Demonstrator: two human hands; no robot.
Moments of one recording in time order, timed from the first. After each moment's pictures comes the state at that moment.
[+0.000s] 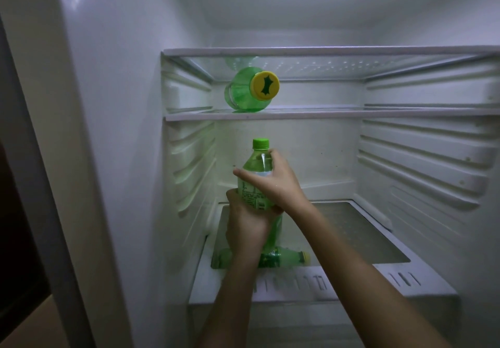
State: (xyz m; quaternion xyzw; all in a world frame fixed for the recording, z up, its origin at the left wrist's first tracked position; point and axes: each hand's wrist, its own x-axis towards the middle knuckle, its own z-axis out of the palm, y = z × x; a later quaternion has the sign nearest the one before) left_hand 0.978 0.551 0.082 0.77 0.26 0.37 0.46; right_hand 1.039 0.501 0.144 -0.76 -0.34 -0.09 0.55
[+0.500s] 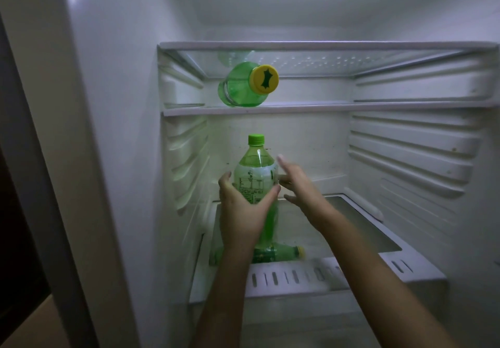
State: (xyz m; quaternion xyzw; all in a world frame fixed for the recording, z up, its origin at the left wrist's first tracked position) left_hand 0.962 0.556 0.093 0.75 0.18 0.42 0.48; right_hand 1.037 0.457 0.126 -0.72 -0.25 0.08 0.64
